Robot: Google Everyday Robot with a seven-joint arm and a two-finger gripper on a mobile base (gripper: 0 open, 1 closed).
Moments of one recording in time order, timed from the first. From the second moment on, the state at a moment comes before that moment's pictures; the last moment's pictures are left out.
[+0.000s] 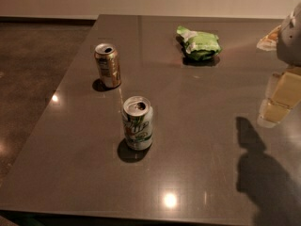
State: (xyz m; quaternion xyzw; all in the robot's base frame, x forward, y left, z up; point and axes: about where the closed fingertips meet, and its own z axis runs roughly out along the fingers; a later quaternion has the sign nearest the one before) arm 0.438 -0.217 0.976 -0.60 0.78 -0.03 0.16
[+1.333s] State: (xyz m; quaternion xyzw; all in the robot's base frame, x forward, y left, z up) arm 0.440 -0.129 0.950 -0.65 0.72 0.07 0.22
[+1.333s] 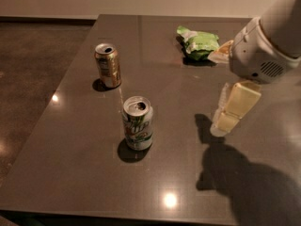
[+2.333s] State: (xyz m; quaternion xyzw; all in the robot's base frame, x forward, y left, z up) arm 0.440 -0.034 0.905 -0.66 0.69 0.15 0.26
